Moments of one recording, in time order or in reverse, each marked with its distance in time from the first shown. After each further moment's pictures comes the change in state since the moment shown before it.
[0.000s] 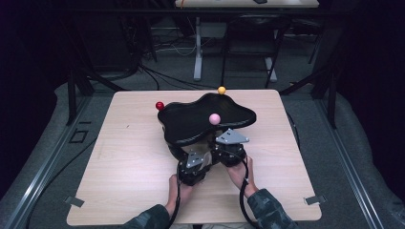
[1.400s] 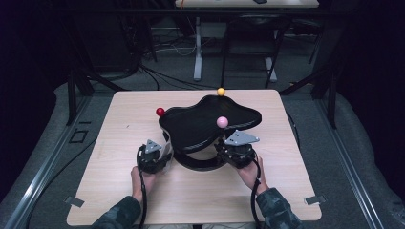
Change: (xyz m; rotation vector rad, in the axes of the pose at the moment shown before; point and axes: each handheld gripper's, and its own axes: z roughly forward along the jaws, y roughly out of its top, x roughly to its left) left arm 0.104 -0.016 -0.062 0.075 0.179 -0.124; right arm -0.021 -0.008 -0.019 0.031 0.087 -0.062
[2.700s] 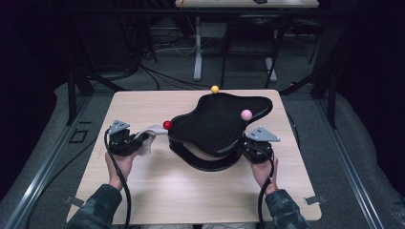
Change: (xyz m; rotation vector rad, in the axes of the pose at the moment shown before) left arm 0.045 0.063 -0.082 -0.211 0.049 -0.127; right arm -0.037 -0.020 -0.018 -0.046 -0.230 0.153
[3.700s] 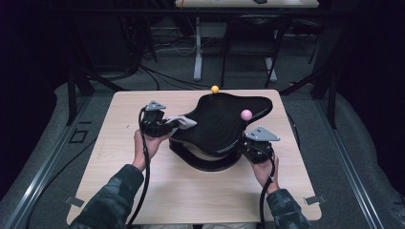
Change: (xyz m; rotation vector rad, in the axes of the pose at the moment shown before) left arm -0.056 0.054 0.057 0.122 -0.141 0.098; right arm -0.002 0.001 0.000 0.010 0.020 -0.031
